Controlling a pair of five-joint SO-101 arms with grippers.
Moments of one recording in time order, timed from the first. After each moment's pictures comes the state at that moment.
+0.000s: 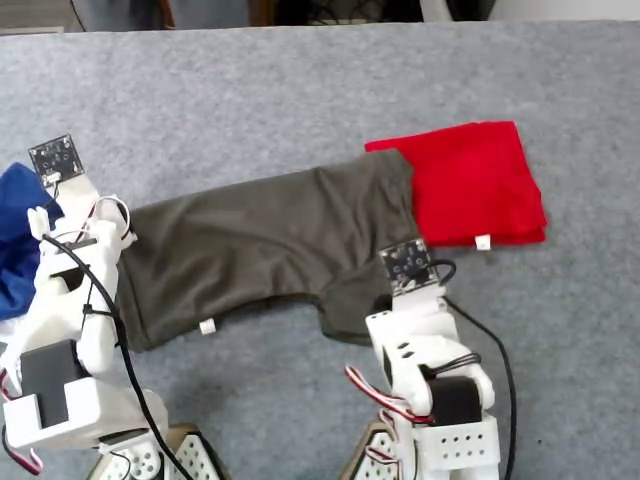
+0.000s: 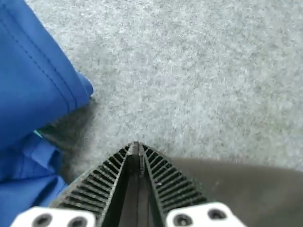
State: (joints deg) left arm -23.5 -4.1 50.8 5.6 4.9; right arm -5.8 -103.8 92.5 68.8 14.3
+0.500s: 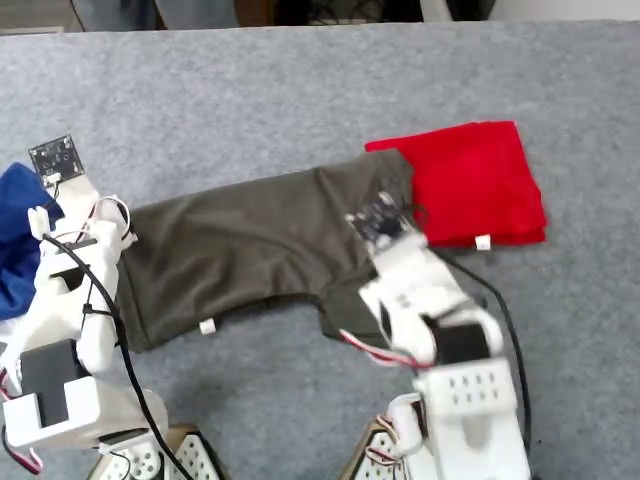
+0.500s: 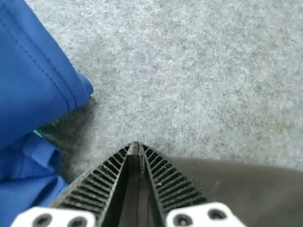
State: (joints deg) left arm -23.5 -4.0 50.8 5.6 4.9; right arm -8.9 -64.0 67.1 57.5 29.8
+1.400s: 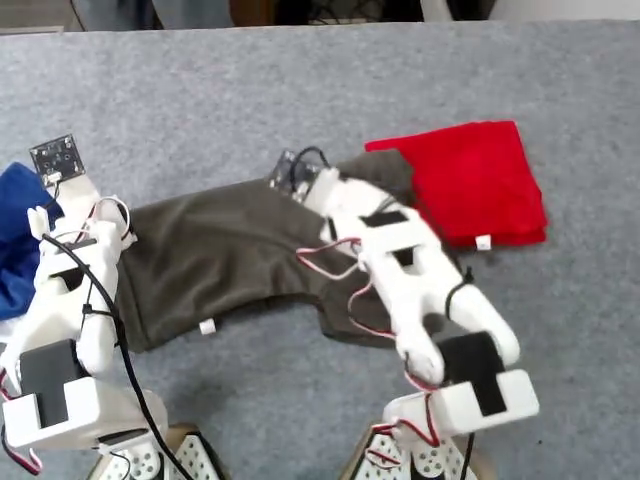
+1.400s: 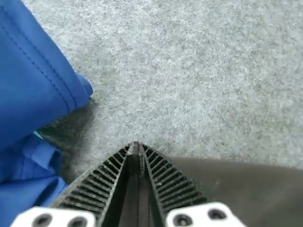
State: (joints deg) left arm -23.5 -4.0 50.8 5.6 4.2; right arm -14.0 0.7 42.9 22.0 52.5
